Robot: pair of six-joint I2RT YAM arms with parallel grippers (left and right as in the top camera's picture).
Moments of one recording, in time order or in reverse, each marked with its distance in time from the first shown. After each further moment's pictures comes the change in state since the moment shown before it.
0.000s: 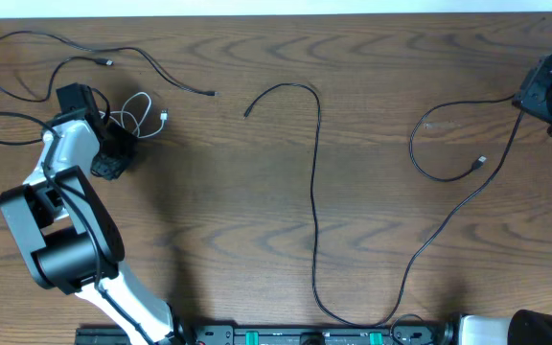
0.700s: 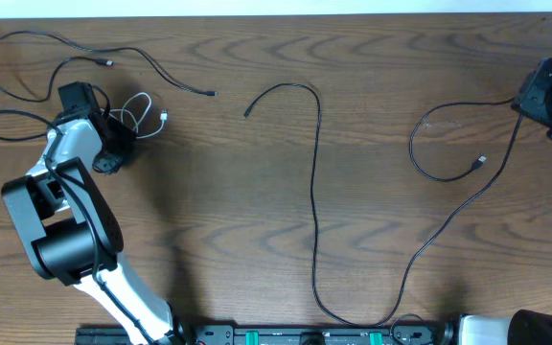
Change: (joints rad) left arm 0.000 0.059 0.009 0.125 -0.039 0.002; right arm 0.000 0.000 0.000 -0.026 0.000 0.000
